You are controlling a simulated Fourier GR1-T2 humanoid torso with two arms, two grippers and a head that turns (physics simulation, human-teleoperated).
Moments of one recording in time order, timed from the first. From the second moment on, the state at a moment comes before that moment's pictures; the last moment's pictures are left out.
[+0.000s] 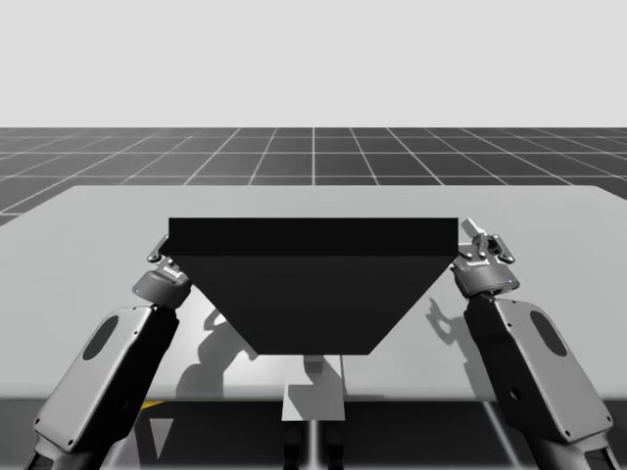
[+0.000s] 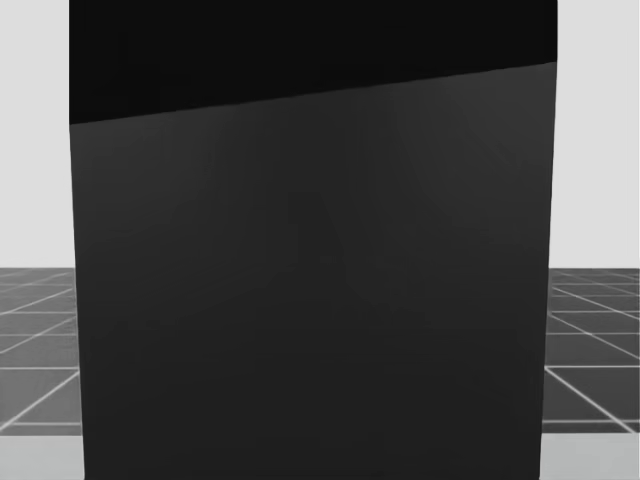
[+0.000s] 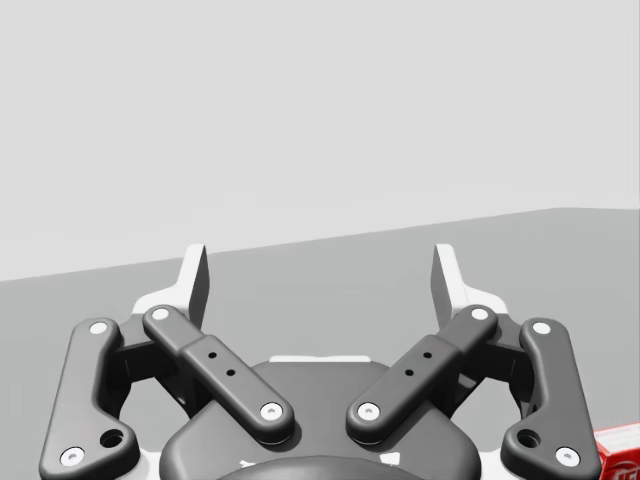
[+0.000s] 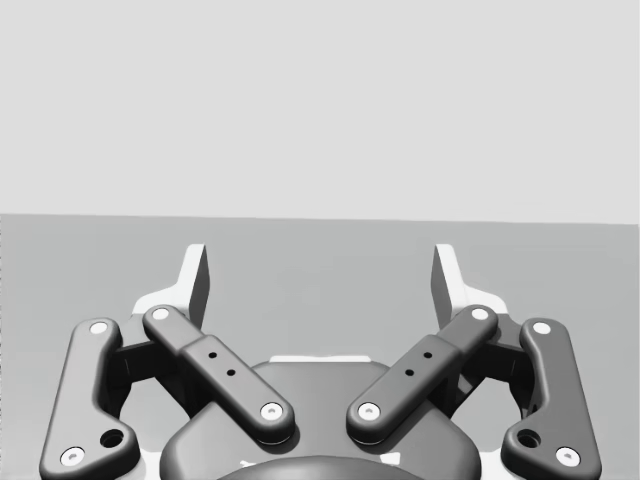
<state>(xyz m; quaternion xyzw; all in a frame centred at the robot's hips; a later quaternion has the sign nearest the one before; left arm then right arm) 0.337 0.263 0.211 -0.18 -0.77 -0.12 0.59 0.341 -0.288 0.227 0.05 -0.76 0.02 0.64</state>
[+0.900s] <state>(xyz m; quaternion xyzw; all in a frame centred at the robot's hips) 0.293 0.285 0.207 -0.22 -0.67 -0.30 0.65 0.313 -0.292 0.210 0.25 -0.71 0.23 0.62</state>
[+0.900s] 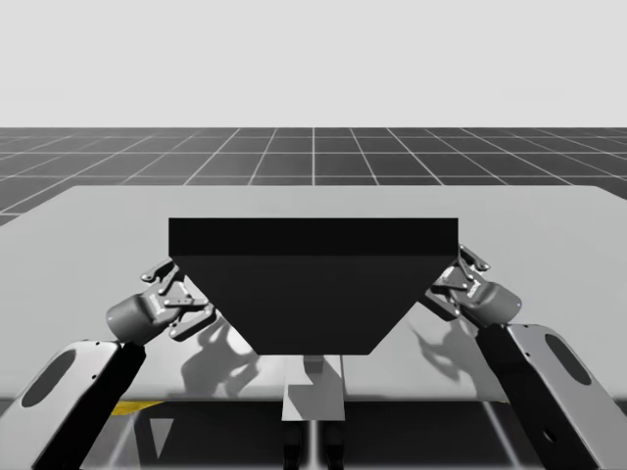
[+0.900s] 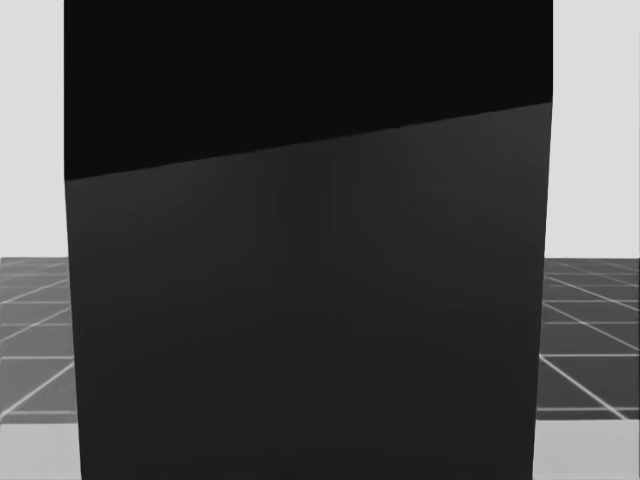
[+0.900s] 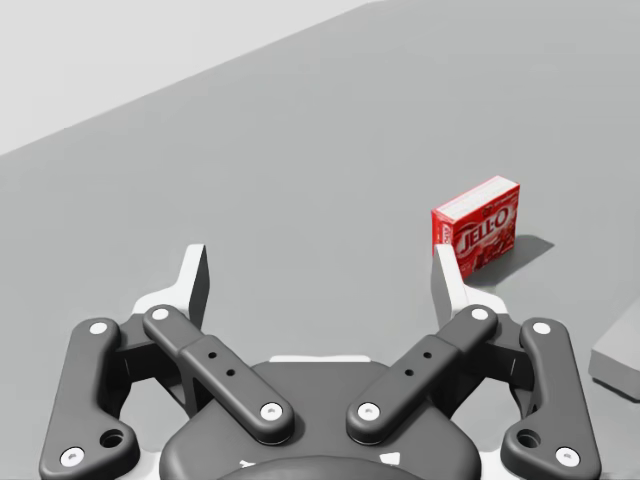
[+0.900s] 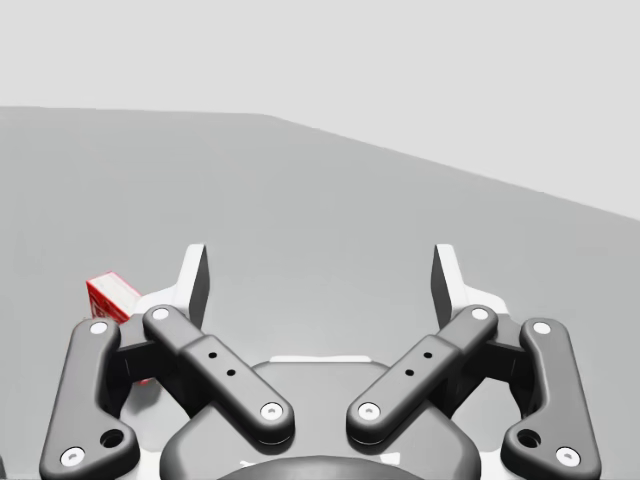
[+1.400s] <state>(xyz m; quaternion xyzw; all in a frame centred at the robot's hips) 0.288 0.303 0.207 -0.25 -0.60 -0.41 0.64 0.289 -0.274 0.200 0.32 -0.65 0.37 0.58</state>
